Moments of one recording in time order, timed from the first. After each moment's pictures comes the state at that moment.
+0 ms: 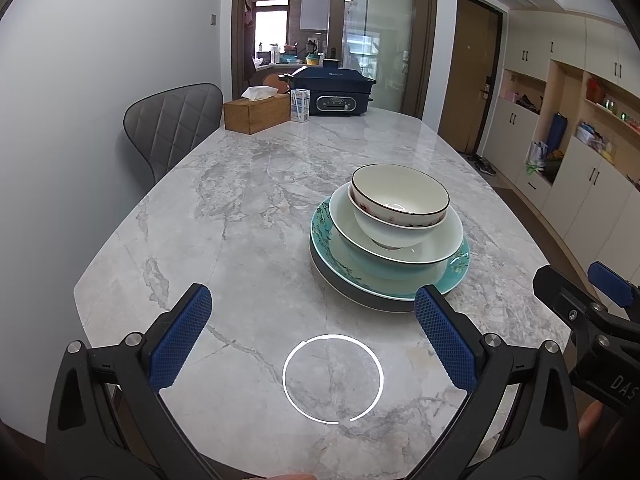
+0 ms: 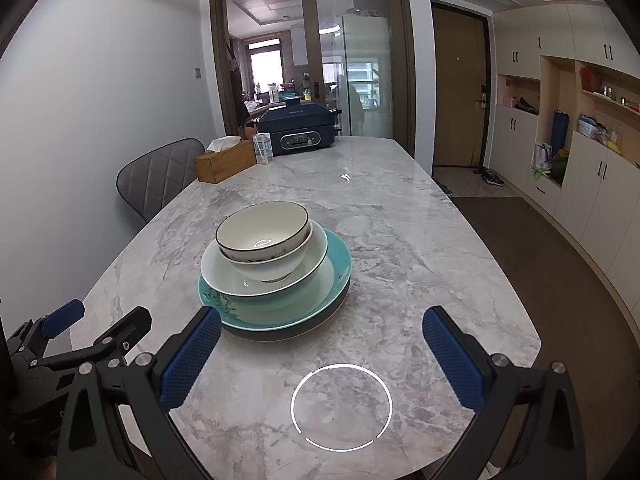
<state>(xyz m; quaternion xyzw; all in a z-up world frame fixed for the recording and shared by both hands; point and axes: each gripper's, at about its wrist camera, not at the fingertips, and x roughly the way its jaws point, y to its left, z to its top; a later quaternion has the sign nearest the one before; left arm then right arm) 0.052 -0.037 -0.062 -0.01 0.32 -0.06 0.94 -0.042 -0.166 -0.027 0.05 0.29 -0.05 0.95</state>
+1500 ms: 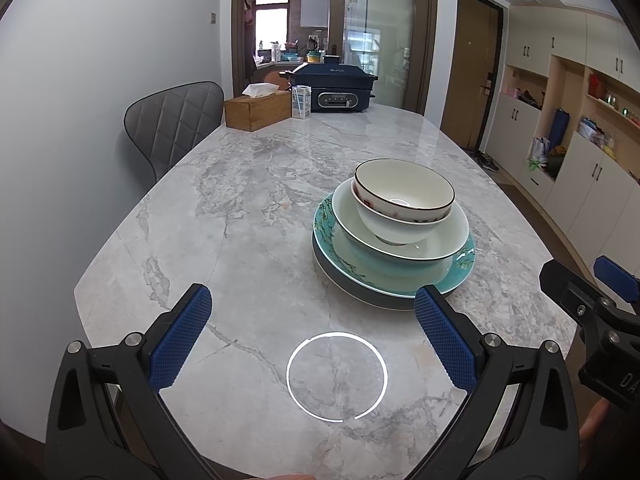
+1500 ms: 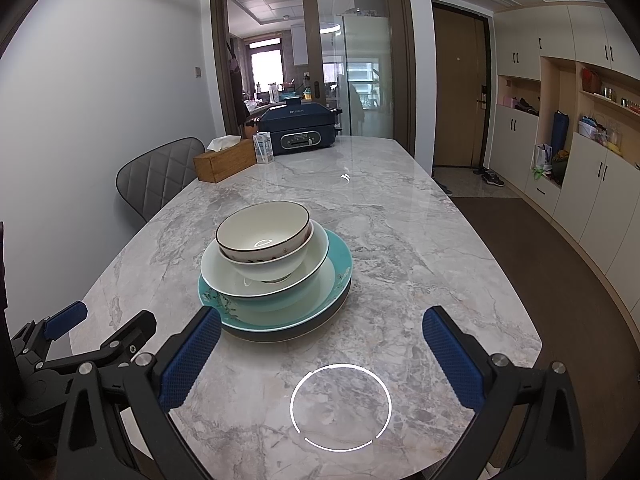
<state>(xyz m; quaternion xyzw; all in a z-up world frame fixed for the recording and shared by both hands) 0.055 -0.032 -0.067 0.00 0.33 -0.06 0.94 -0.044 -0.164 -0.026 0.05 0.29 -0.06 0.95</state>
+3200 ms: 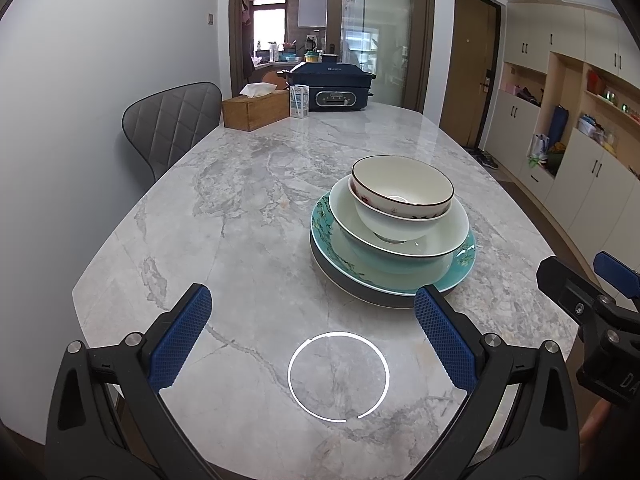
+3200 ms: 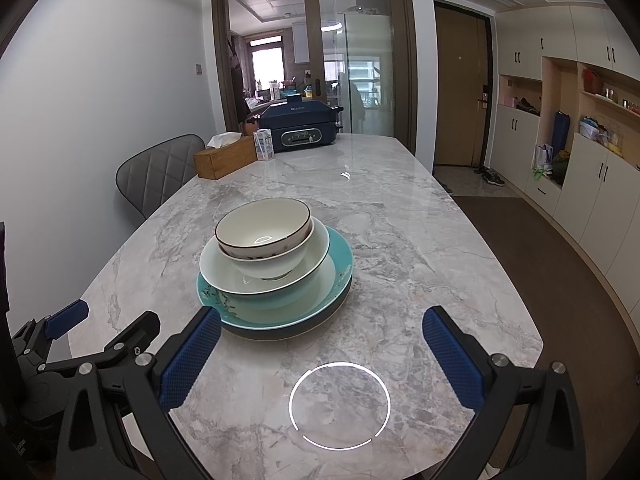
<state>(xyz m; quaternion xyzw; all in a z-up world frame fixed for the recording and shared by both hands) 0.057 -0.030 -0.072 0.00 0.33 -0.06 0.94 -0.044 -0.163 -0.026 0.05 0.29 -0.06 0.95</state>
